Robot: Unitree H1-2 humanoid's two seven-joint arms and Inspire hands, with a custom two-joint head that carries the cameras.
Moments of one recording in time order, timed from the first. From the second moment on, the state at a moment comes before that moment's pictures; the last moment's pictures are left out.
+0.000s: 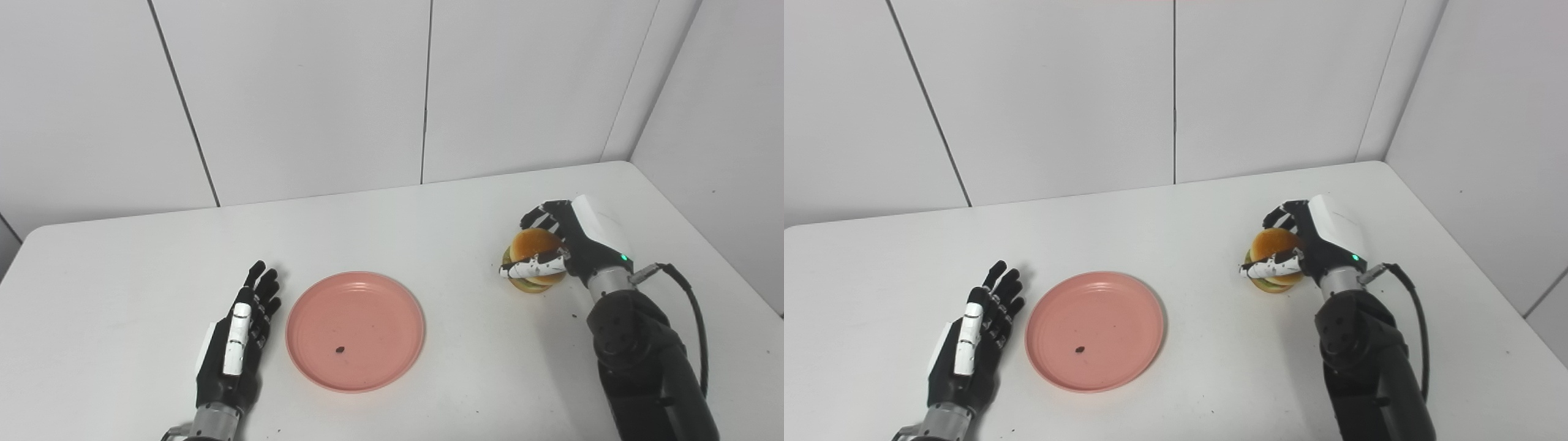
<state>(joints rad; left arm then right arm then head) -0.22 -0.03 0.00 0.08 -0.21 0.04 -0.15 -0.37 -0.27 -0.03 -0.25 -0.84 0.45 0.29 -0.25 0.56</state>
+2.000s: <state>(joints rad) -0.20 -0.10 -0.10 0.05 -0.02 0.04 -0.04 -0.53 -0.27 0.44 -0.04 -0.71 0.20 0.35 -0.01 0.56</state>
